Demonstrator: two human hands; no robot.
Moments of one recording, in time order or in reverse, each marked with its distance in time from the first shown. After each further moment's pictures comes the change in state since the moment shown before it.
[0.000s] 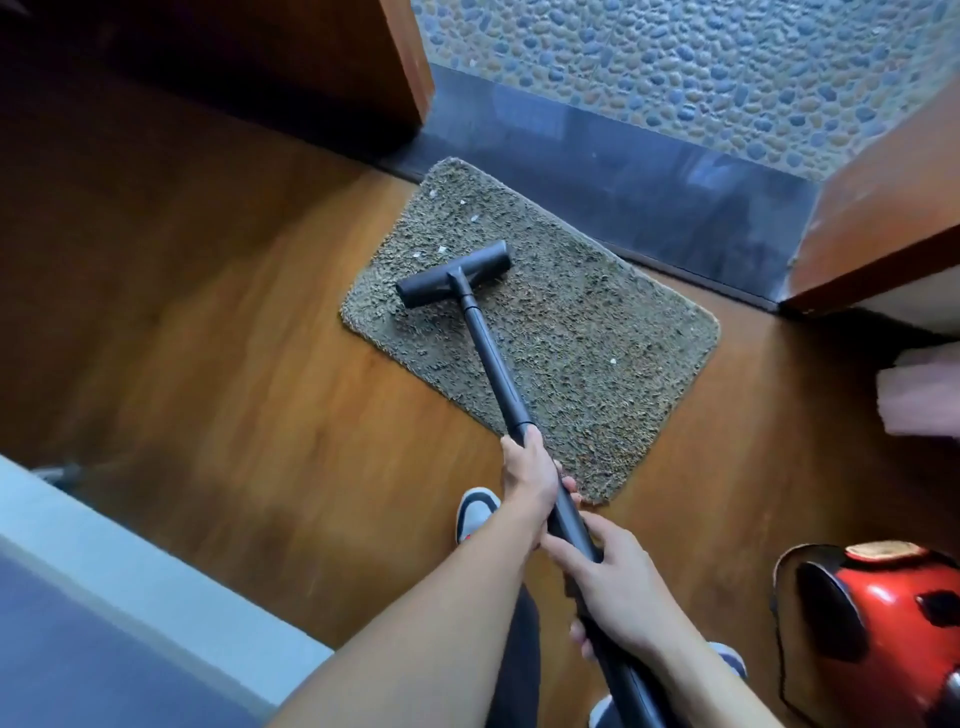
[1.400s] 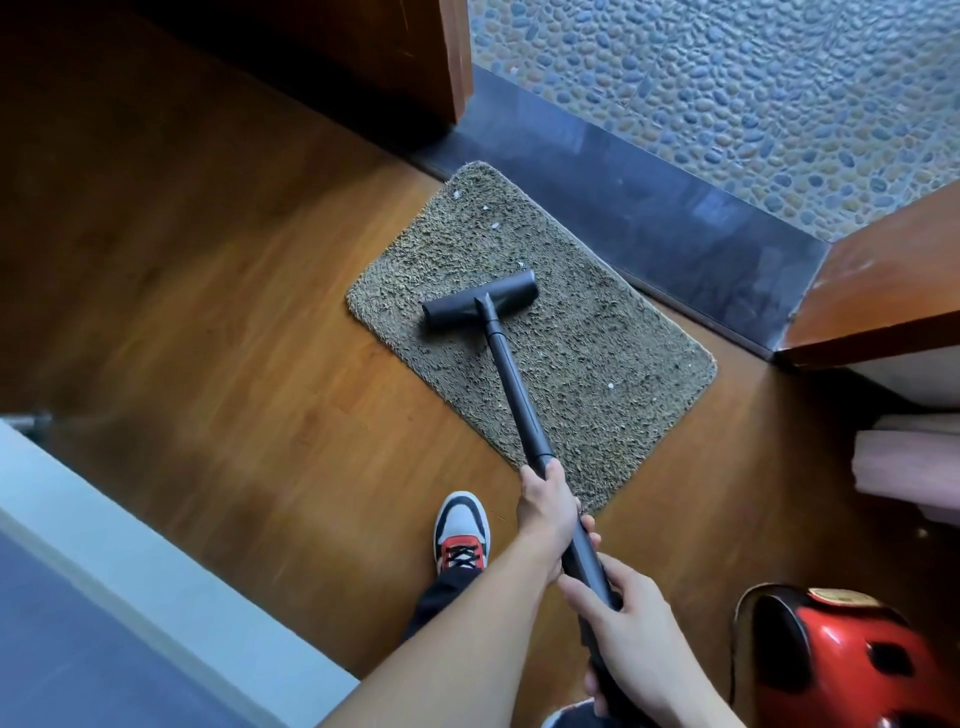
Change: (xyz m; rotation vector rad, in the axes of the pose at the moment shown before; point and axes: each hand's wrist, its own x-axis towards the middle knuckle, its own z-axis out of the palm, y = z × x) left_hand -0.020 -0.003 0.006 -0.068 -0.083 -0.107; right_hand -0.018 -0.006 -0.013 -0.145 0.013 -0.001
